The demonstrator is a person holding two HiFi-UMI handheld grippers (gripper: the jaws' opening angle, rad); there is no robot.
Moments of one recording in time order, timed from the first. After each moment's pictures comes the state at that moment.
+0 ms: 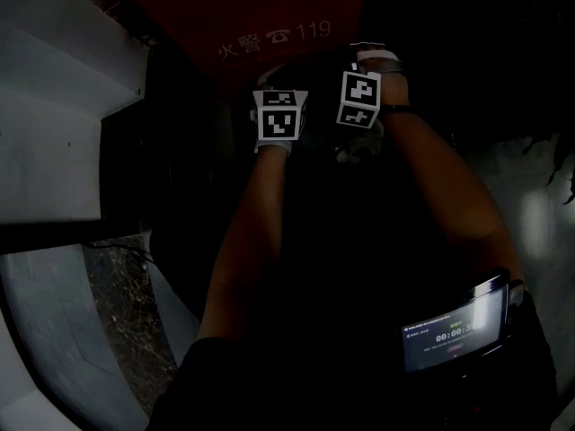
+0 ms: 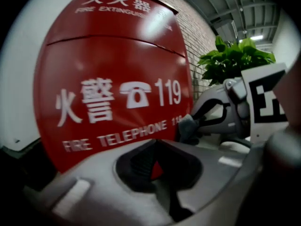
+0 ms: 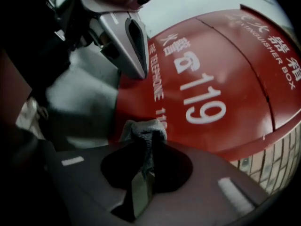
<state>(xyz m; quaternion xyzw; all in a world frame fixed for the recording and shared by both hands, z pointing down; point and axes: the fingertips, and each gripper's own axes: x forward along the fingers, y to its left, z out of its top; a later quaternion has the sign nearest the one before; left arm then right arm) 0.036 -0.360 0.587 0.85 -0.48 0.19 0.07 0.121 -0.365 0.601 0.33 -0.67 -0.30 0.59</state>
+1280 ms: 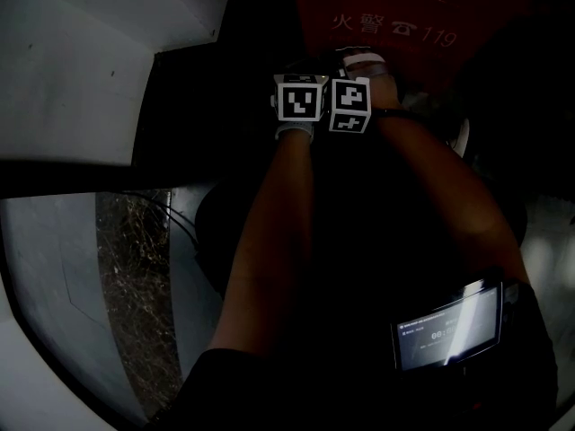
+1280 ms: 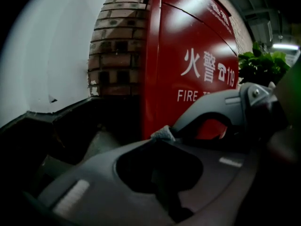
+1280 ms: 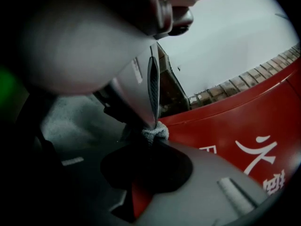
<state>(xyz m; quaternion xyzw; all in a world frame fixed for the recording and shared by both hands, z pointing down) -0.143 -0.382 0.642 0.78 -0.56 0.21 0.17 -0.136 -0.370 0.656 0.20 -0.74 -0.37 0.52</state>
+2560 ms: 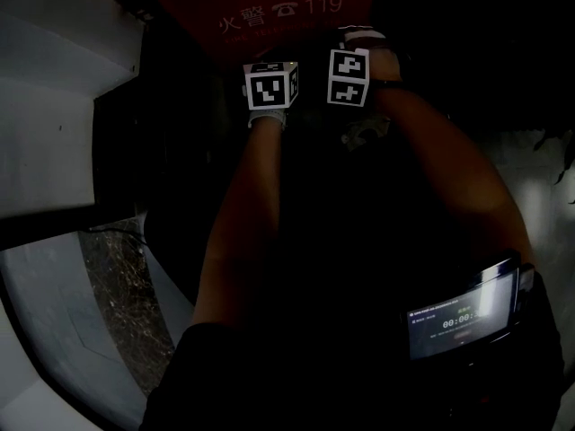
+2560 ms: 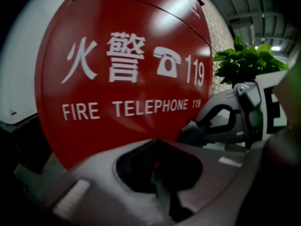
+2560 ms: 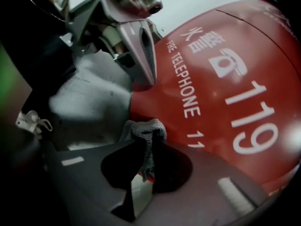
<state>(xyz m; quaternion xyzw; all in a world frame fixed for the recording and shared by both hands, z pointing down) 0.010 -0.377 0.626 0.84 -0.49 0.20 0.16 0.084 -0.369 0.647 0.26 -0.70 -0.27 0.61</state>
